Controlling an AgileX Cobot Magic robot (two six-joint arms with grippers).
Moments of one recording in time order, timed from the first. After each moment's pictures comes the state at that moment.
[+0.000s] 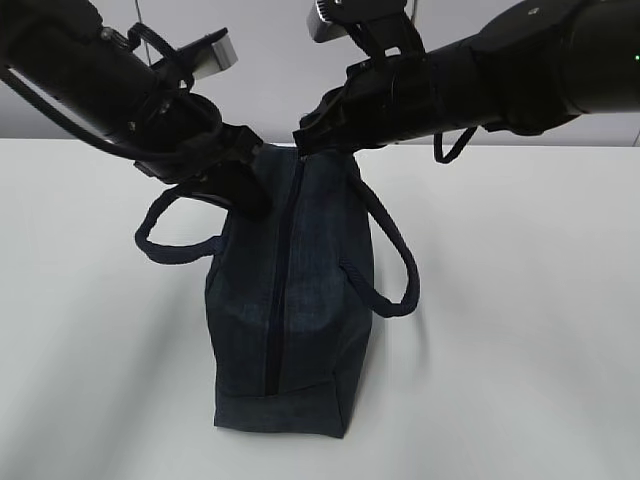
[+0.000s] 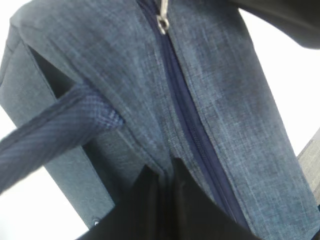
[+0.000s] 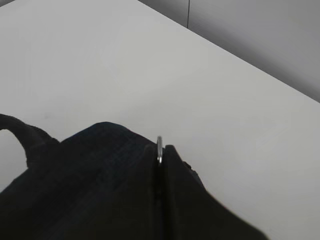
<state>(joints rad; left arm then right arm) -0.40 1.83 -1.38 -0.71 0.92 0.46 0.41 1.84 -1.33 1.15 0.28 -1.25</state>
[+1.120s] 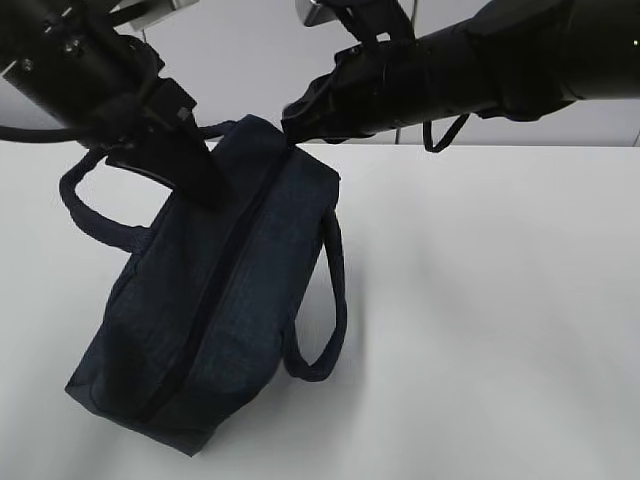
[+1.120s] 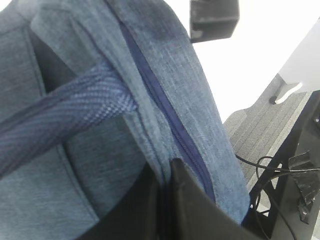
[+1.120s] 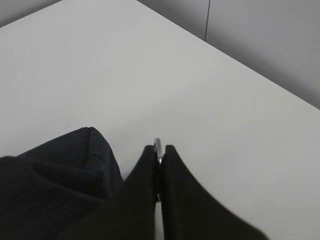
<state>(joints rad) -0.40 1.63 -1.38 -0.64 1.15 0.47 0.41 1.84 -1.37 1.15 0.33 -1.26</state>
